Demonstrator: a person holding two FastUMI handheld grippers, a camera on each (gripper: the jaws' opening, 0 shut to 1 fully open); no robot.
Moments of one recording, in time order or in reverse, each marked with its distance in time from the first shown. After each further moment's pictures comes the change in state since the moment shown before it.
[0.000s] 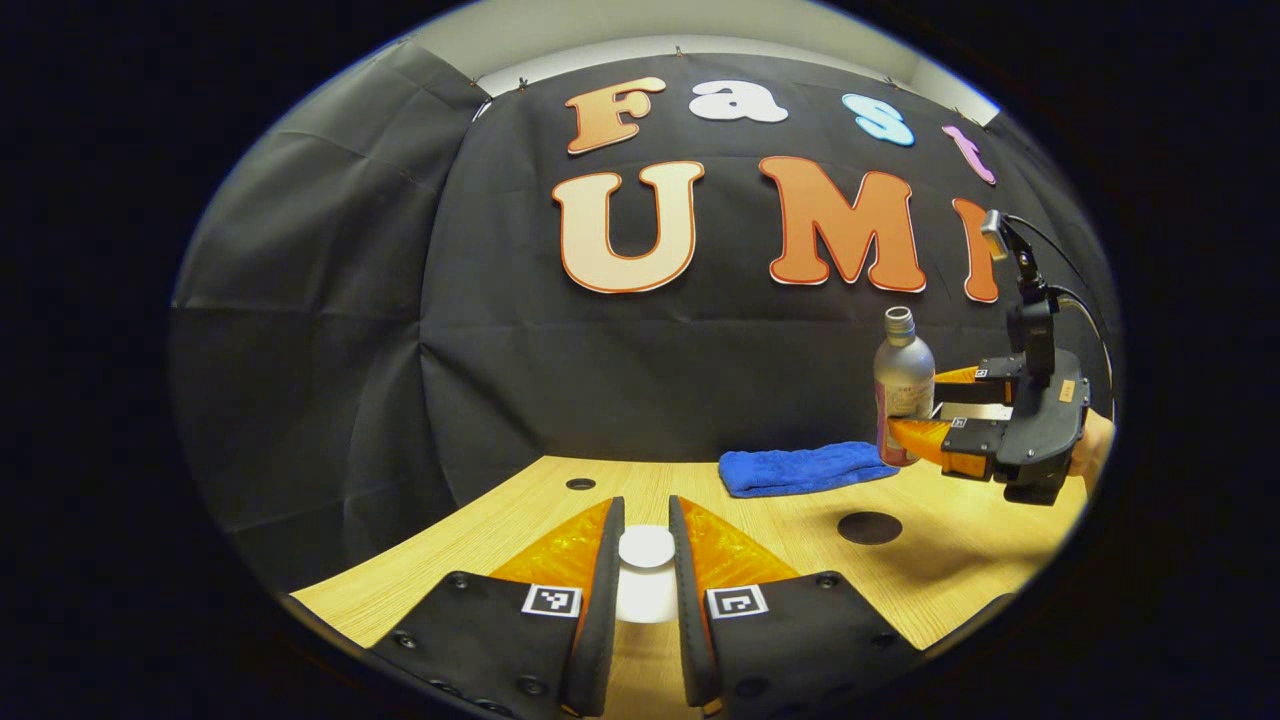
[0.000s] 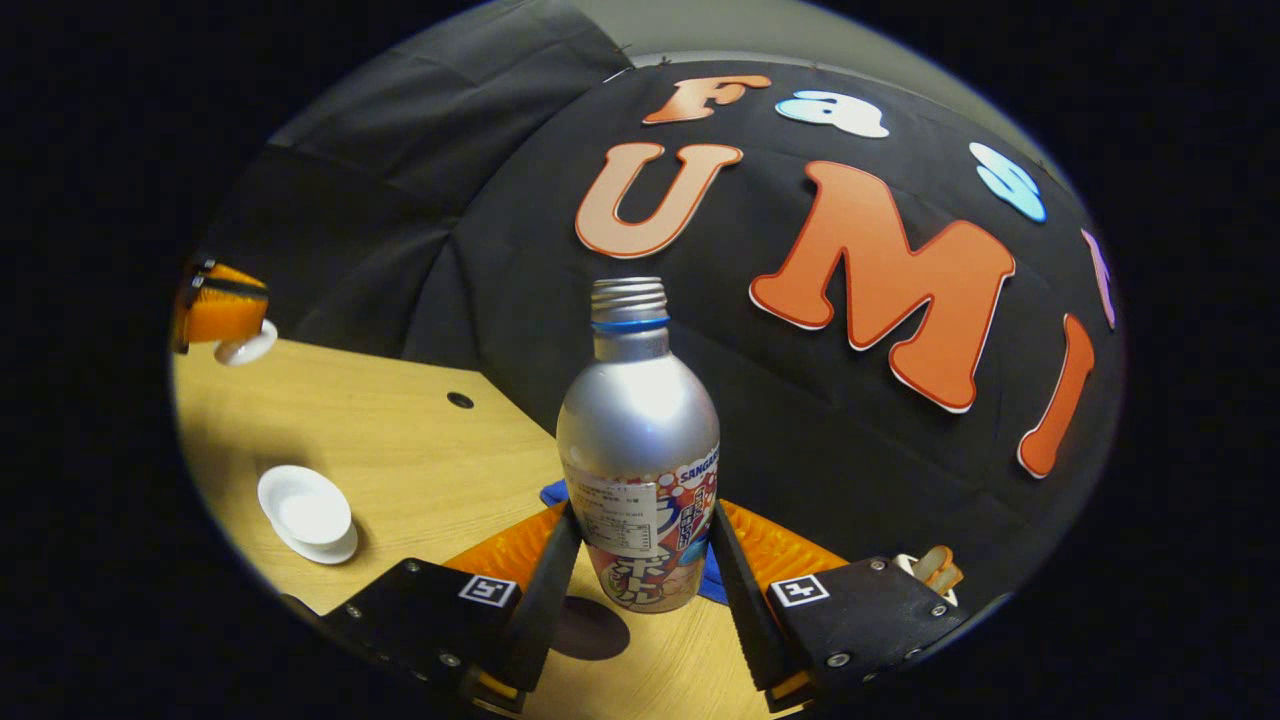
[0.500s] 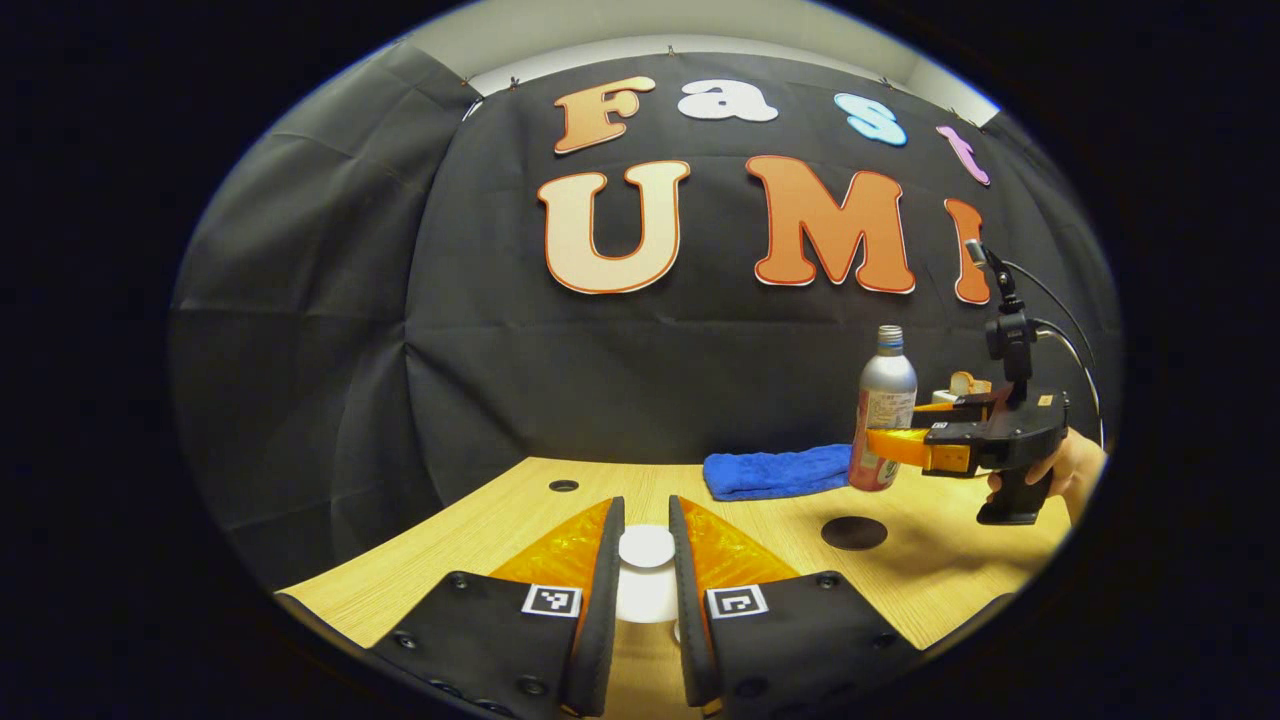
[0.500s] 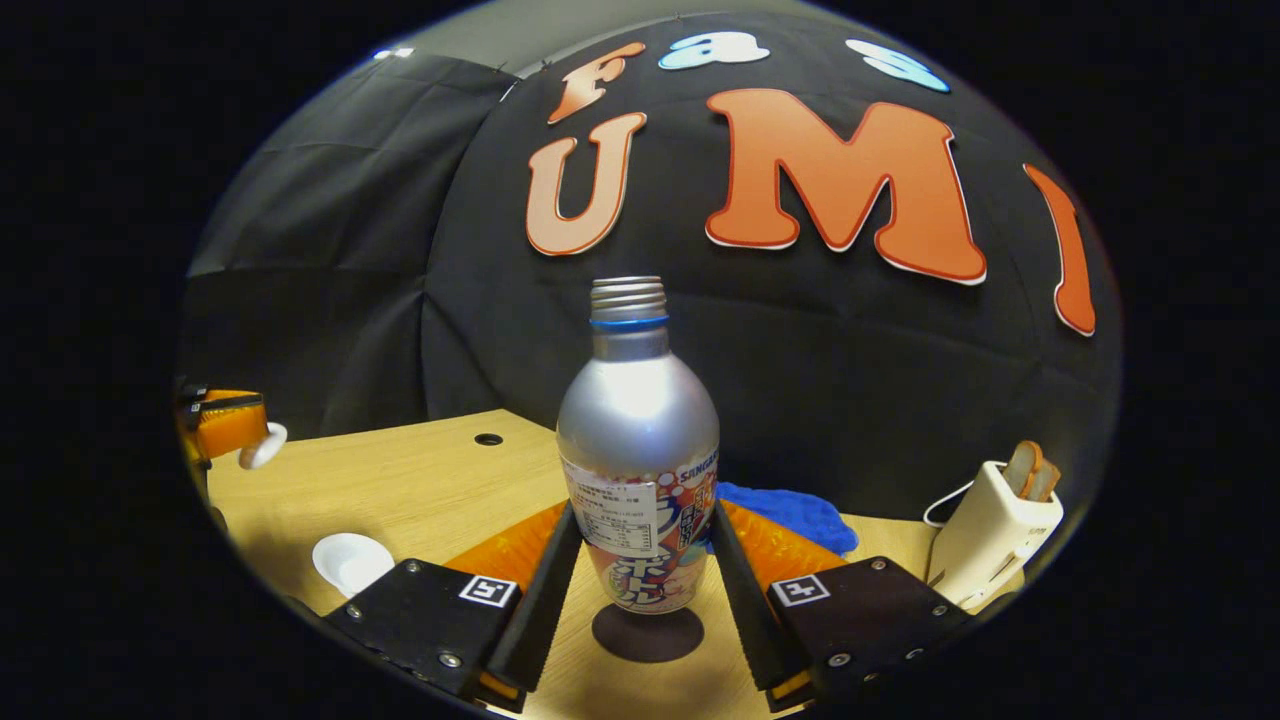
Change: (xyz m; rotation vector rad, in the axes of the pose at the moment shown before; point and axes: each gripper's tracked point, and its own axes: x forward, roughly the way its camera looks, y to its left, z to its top) left arm 0.007 -0.023 0.001 -0.007 0.003 -0.030; right arm 0.000 0.026 -0.019 0.308 0.077 0.089
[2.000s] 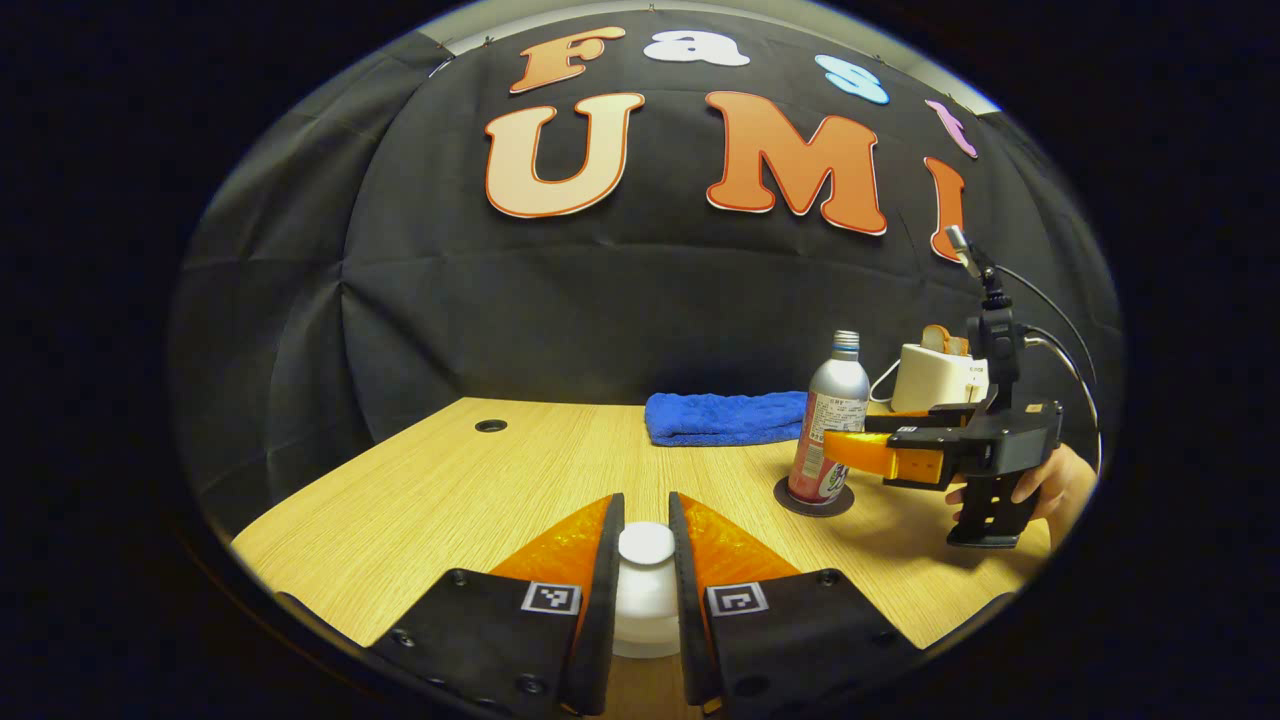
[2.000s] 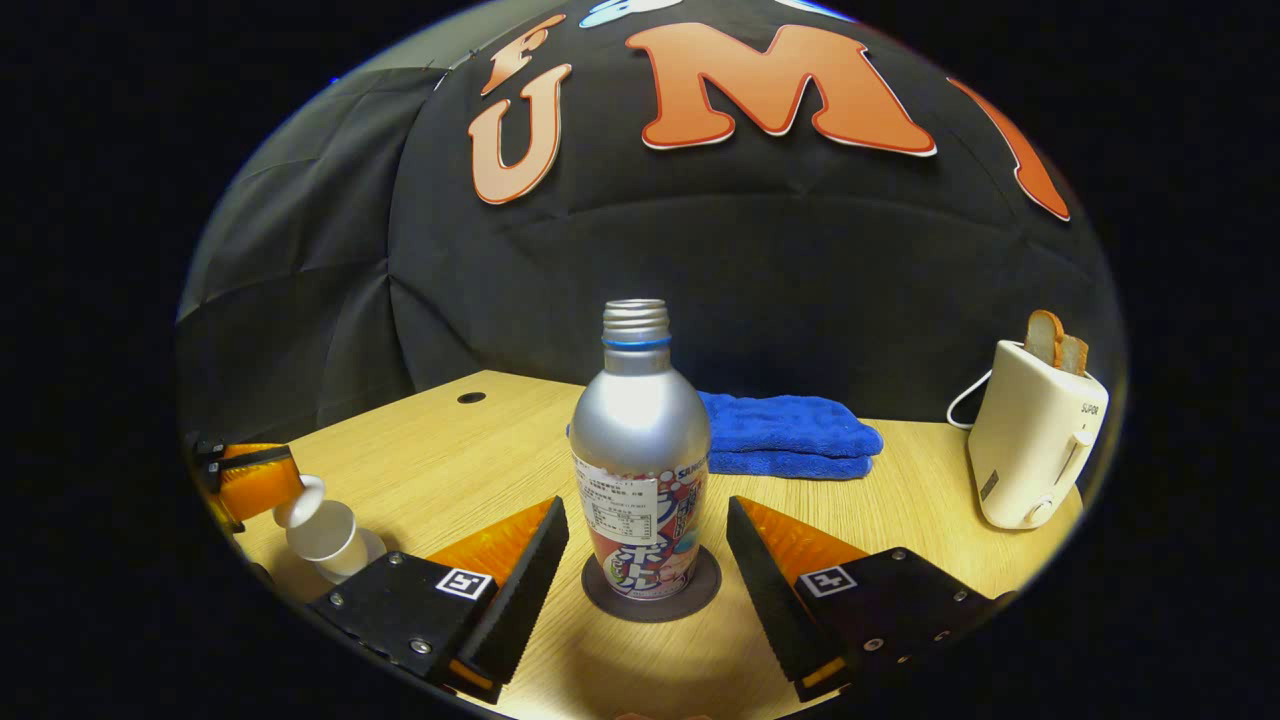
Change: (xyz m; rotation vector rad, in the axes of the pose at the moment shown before) left arm 0.038 -0.067 -0.073 -0.019 0.164 -0.106; right arm -0.019 0.003 -0.047 0.140 0.121 -0.017
